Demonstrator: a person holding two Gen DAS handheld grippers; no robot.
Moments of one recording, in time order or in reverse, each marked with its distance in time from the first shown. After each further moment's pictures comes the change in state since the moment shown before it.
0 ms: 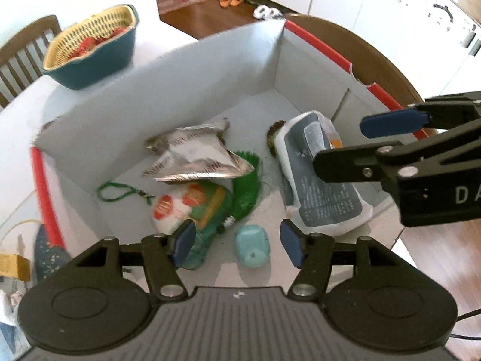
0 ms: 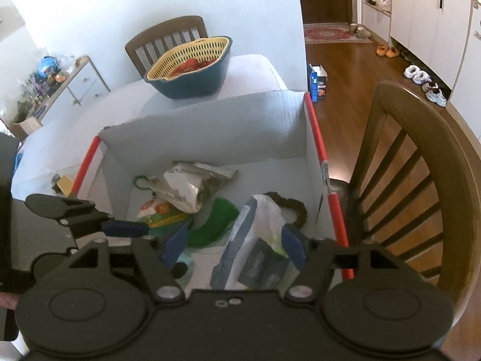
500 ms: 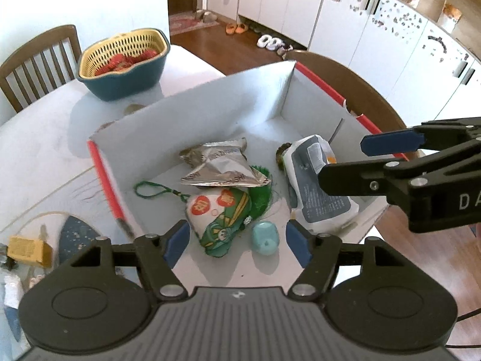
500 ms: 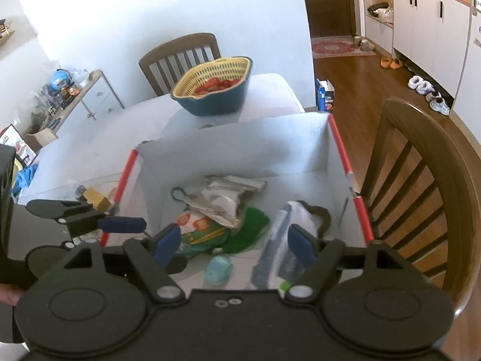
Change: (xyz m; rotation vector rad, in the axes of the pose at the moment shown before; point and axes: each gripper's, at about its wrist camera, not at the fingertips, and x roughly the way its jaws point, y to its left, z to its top) left arm -0.049 0.024 -0.023 -0.030 -0.117 -0.031; right arm -0.031 0.040 -0.004 0.004 -0.068 0.026
